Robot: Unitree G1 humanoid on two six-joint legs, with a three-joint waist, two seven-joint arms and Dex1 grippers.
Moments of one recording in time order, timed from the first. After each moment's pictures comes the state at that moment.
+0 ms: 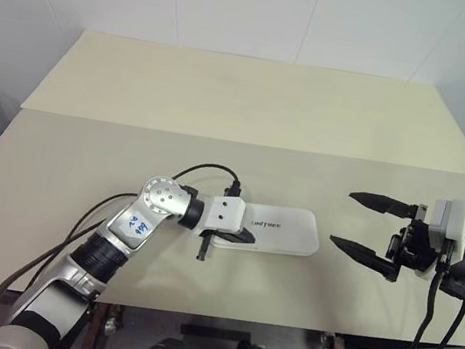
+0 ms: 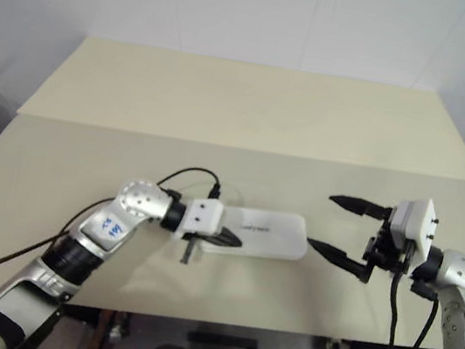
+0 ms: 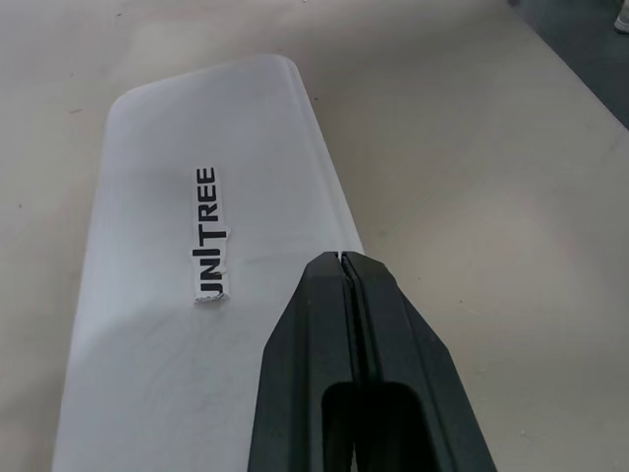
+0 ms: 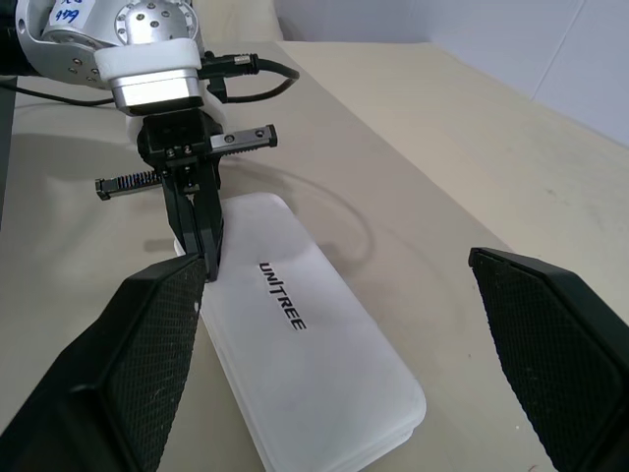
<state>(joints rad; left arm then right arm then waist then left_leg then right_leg) -0.60 0.41 -0.39 0.08 -0.04 0.17 -1.08 -0.14 -0.80 -0.29 -0.19 0.62 0.19 1.20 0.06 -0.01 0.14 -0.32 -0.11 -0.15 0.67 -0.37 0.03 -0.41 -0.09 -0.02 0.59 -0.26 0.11</state>
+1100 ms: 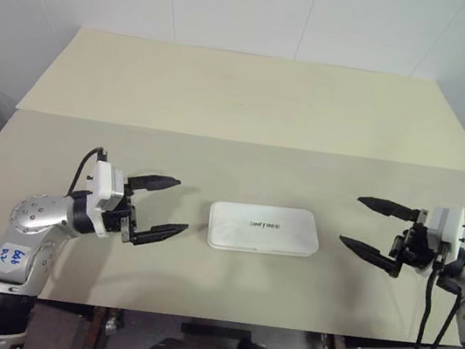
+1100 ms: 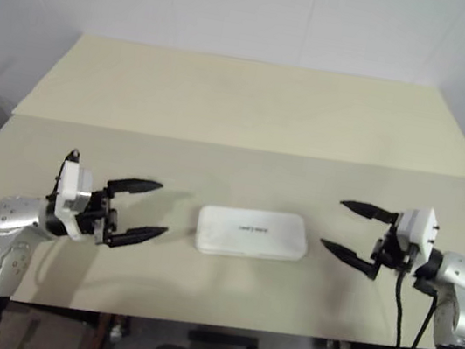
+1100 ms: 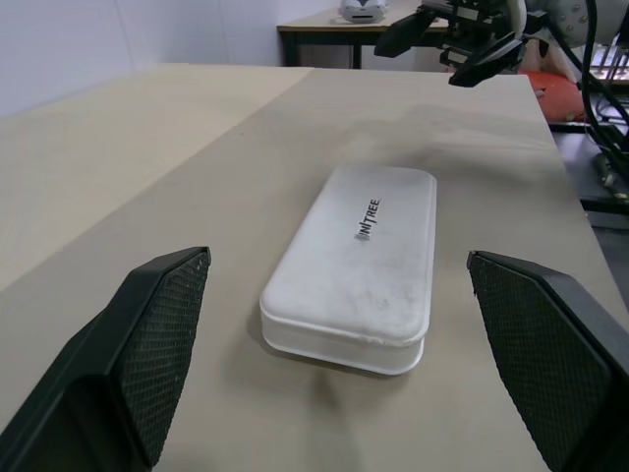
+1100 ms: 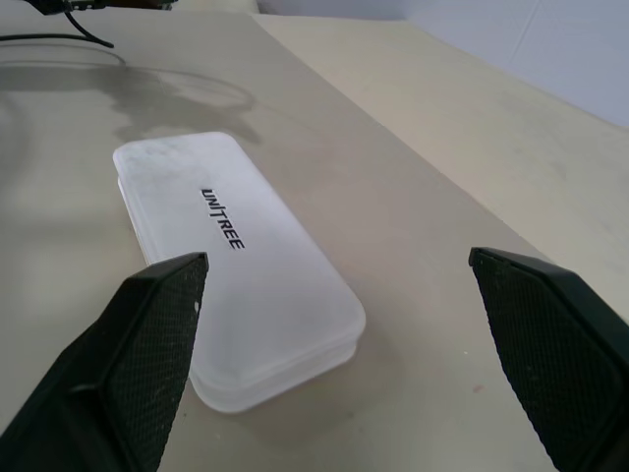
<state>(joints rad) -0.16 0.57 0.18 -0.20 -0.48 0.17 -1.07 -0.25 -0.77 -0.27 0.22 0.53 -0.10 1.37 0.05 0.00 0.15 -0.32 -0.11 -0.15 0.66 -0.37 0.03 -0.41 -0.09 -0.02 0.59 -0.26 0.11</state>
